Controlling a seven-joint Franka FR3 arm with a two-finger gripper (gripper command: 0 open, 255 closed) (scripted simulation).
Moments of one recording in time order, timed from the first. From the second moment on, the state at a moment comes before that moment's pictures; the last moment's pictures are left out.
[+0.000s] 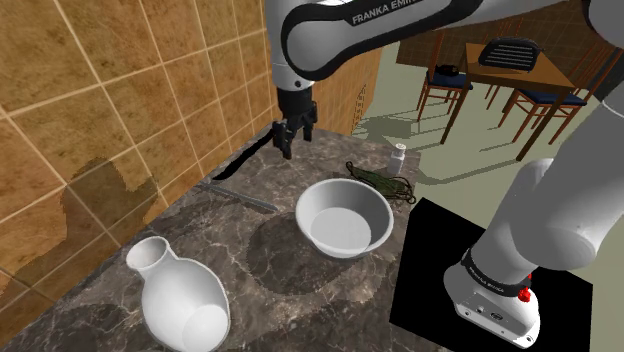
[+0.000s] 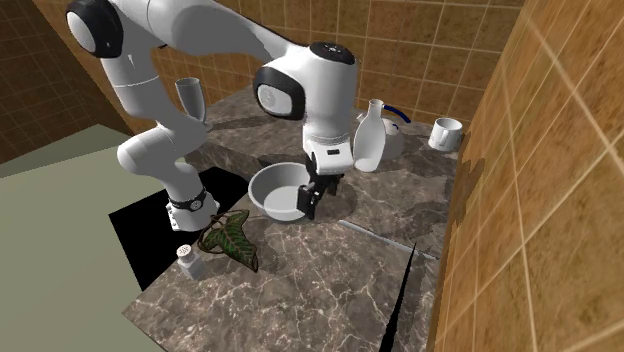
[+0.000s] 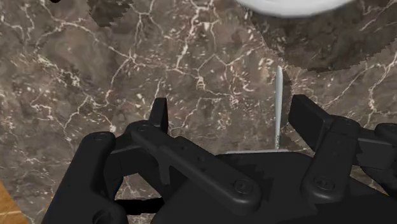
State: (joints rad) arm 0.16 -0.08 0.17 -2.04 0.01 1.93 0.13
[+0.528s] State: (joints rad) arm 0.22 0.20 0.22 -1.82 -0.04 1.97 0.17
